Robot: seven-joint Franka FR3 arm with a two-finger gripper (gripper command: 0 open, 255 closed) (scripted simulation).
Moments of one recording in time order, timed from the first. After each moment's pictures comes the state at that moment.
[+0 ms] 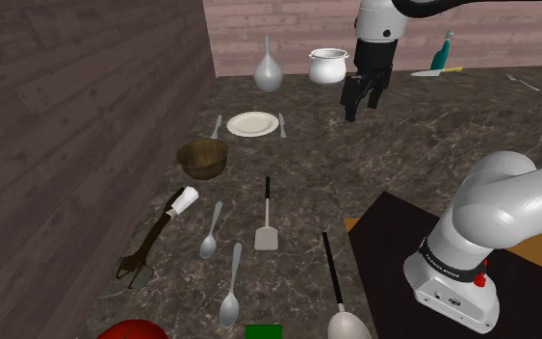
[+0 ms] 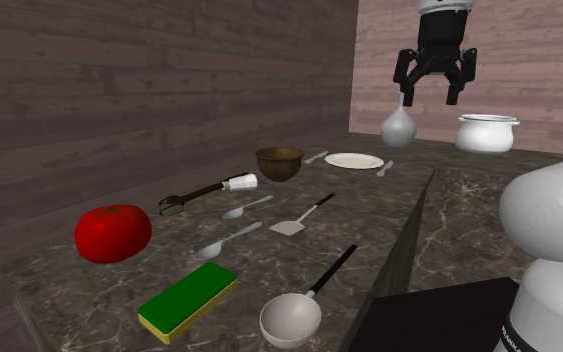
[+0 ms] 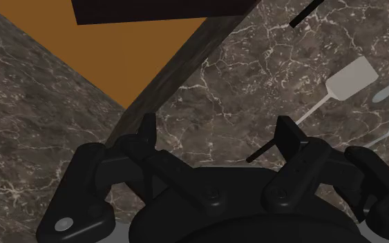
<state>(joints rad) -0.01 -0.82 0.06 -2.40 0.02 1.59 0.12</state>
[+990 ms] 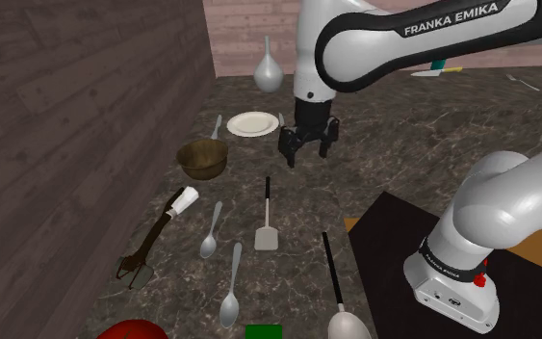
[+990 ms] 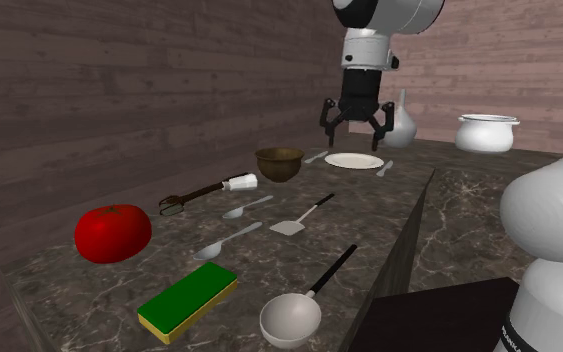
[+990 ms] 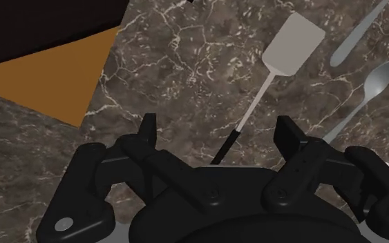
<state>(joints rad) 0.01 -0.58 0.31 -2.46 0.25 1.90 0.53</state>
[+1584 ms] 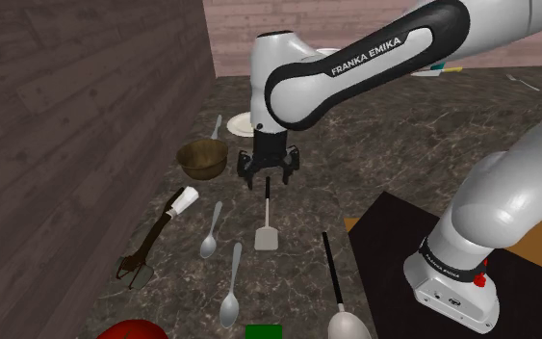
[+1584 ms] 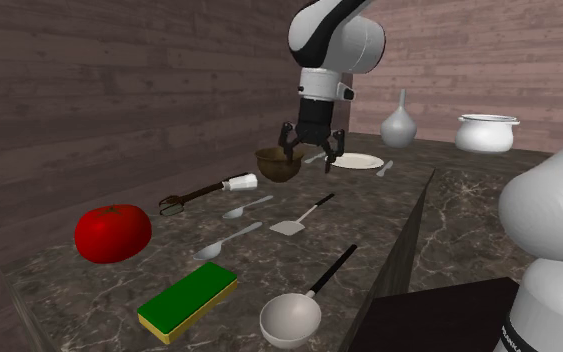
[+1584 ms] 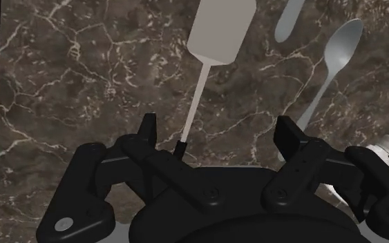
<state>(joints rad) -0.02 -0.28 0.47 -2.36 0.28 2.14 0.81</state>
